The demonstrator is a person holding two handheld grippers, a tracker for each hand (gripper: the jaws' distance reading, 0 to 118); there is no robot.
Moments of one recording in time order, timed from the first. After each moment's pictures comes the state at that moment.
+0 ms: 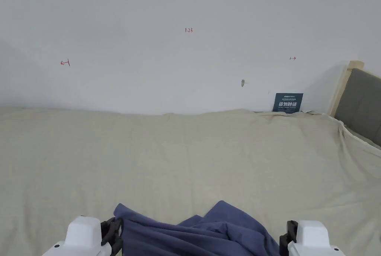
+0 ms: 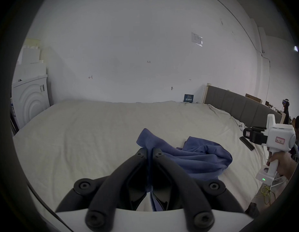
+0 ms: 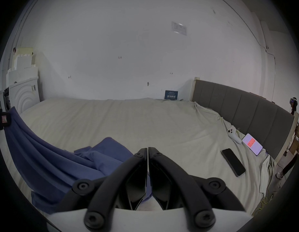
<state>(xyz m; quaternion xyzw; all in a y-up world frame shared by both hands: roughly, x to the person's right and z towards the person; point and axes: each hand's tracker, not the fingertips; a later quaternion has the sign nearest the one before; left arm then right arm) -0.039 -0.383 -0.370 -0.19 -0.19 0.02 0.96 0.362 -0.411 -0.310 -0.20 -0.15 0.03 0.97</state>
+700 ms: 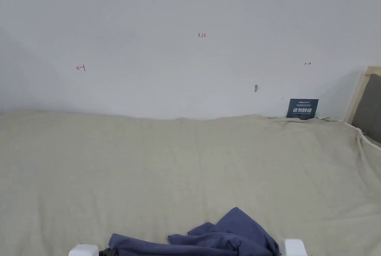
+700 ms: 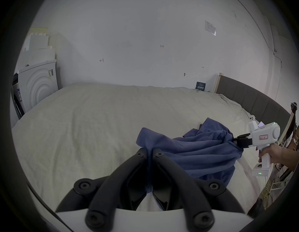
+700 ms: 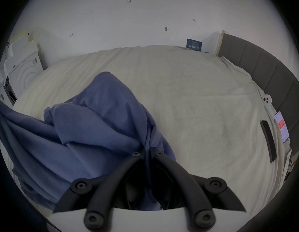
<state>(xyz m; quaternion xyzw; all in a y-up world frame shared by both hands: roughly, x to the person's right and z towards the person) -0.060 -0.427 -0.369 -0.25 -0.15 0.02 0.96 0.388 -0.509 -0.393 -0.39 -0.07 0.00 0.92</state>
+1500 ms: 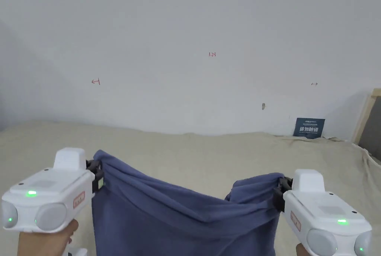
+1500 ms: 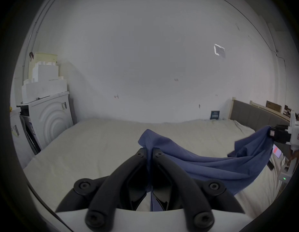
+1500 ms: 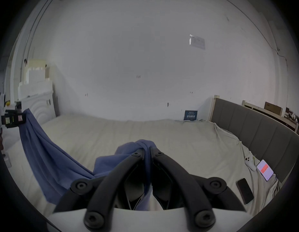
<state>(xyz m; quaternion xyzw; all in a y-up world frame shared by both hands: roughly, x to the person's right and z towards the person) -0.109 -0.259 -0.448 -0.13 -0.08 0.01 0.99 0.322 -0.280 -0.378 -0.12 -0.08 0.01 0.99</state>
